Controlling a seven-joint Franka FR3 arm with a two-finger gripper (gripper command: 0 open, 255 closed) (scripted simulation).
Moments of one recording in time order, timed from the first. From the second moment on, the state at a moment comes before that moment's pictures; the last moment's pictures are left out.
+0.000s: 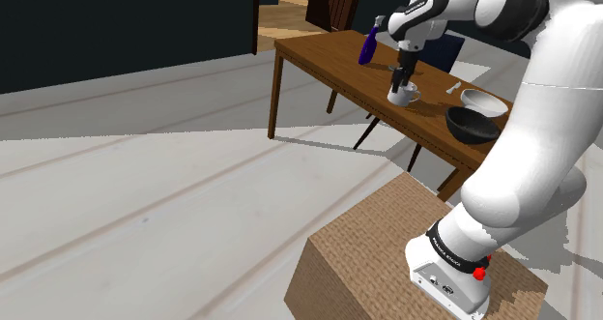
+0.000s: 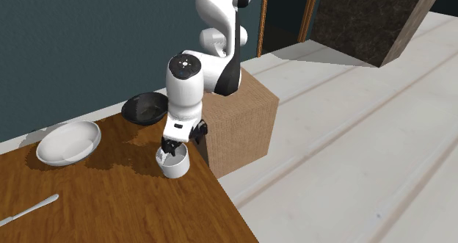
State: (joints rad) arm -0.31 0.40 -0.37 -1.73 -0.04 2.04 -0.77
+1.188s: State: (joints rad) arm -0.31 0.43 -0.37 -1.76 -0.03 2.09 -0.78
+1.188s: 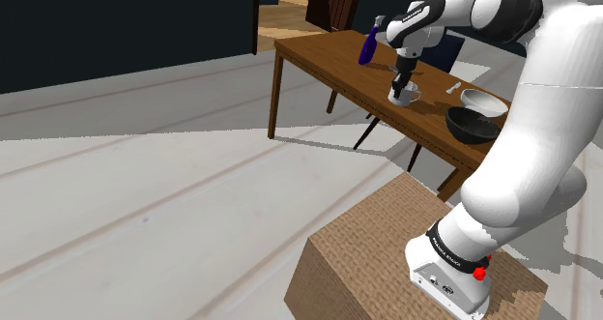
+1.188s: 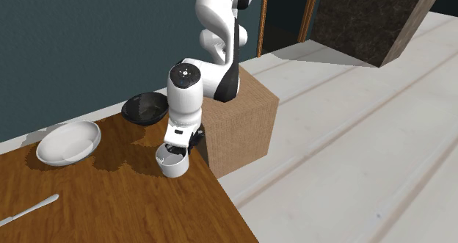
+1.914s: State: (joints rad) arm -0.31 0.39 -0.37 -1.72 -0.04 2.01 -0.78
